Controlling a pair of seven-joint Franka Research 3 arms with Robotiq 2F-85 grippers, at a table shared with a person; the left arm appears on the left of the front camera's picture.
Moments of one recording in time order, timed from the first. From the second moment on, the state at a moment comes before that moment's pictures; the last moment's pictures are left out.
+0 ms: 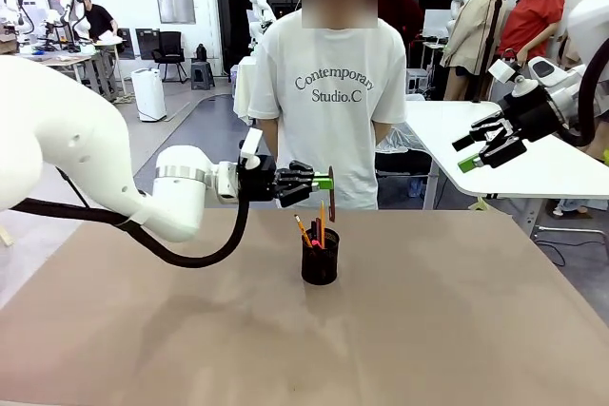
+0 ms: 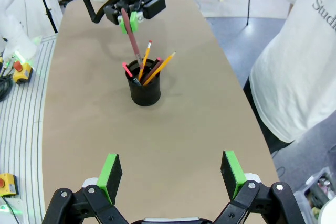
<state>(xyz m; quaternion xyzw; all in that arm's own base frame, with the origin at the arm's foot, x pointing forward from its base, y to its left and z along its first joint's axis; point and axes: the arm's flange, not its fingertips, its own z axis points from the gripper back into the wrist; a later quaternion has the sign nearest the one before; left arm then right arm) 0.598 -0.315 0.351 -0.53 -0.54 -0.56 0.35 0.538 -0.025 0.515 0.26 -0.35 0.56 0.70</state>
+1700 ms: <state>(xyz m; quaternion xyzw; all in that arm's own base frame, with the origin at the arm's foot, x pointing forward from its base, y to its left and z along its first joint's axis) 0.603 -0.315 0.304 -0.53 -0.50 -0.57 0.39 0.538 -0.025 0.515 0.26 -0.35 0.56 0.70</state>
